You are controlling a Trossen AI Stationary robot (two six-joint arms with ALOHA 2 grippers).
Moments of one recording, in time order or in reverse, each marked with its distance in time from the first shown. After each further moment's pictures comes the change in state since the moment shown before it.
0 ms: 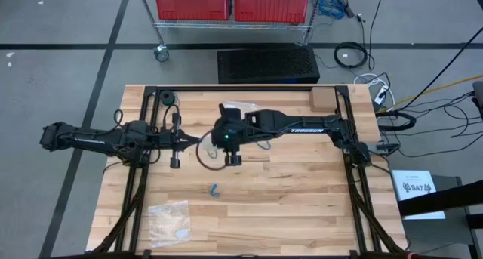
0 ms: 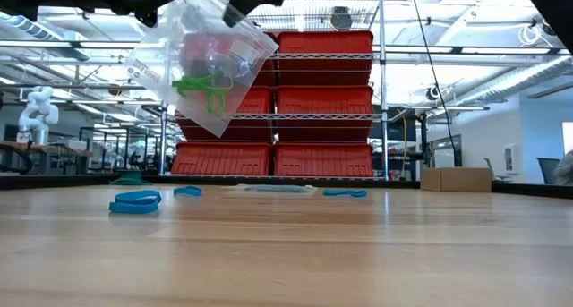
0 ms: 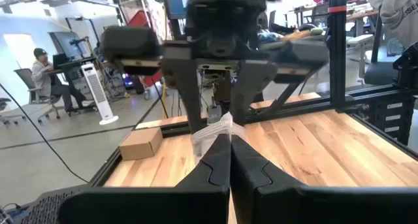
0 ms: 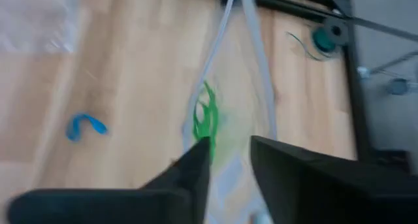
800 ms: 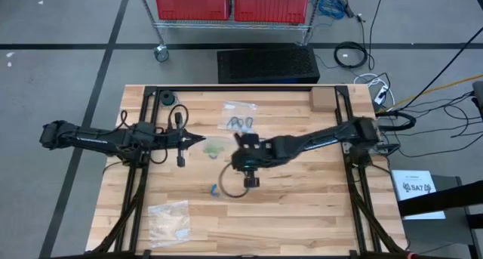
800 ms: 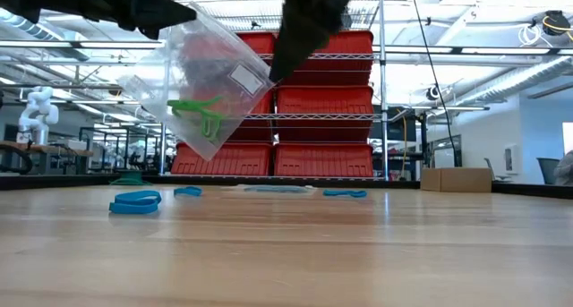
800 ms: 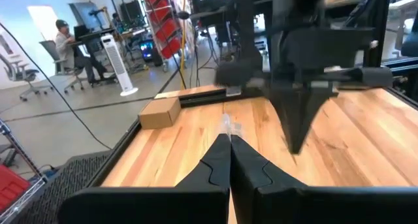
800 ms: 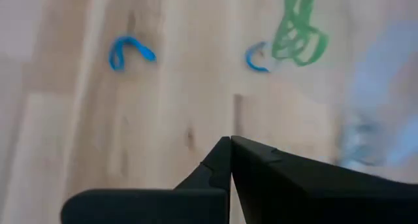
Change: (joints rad) left arm 0.000 0.068 0.011 -0.048 -0.109 -0.001; right arm 0.126 -0.221 -0.632 0.247 0.066 0.155
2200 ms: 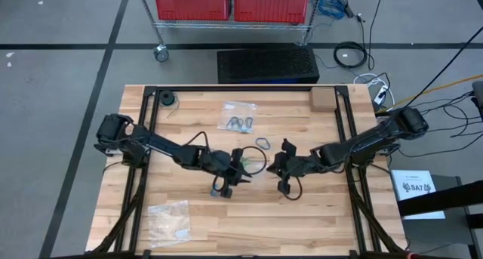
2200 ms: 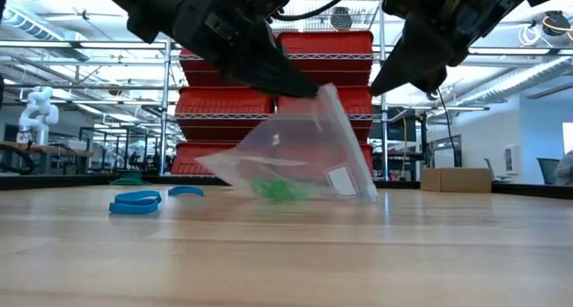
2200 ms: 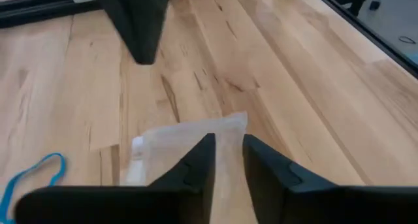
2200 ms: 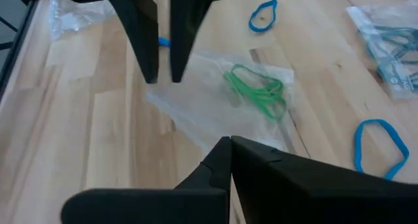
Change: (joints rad) left arm -0.144 1.040 0.513 0.073 0.190 -0.097; right arm 0.140 -0.567 -0.942 0.712 0.070 0.415
